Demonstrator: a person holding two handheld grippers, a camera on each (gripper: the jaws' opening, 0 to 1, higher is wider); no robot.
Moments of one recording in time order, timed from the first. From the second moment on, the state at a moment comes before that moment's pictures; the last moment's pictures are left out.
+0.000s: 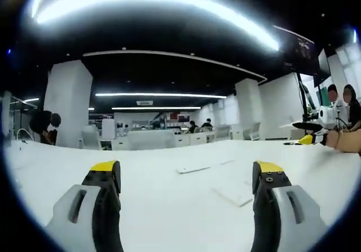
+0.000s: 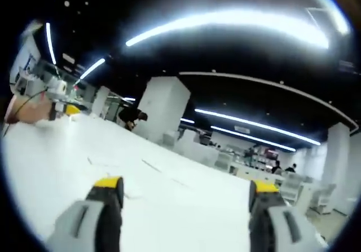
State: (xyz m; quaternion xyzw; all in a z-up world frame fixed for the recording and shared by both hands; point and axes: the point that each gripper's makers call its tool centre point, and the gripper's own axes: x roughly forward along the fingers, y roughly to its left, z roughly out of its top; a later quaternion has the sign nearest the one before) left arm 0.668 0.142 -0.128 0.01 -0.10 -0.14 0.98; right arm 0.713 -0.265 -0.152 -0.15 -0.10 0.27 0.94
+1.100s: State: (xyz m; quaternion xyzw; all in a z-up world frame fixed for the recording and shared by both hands) left arm 0.675 0.144 -0.135 0.00 -0.08 -0.14 0.99; right arm 0.711 -0.279 -0.166 -0.17 -0.09 0.26 0.95
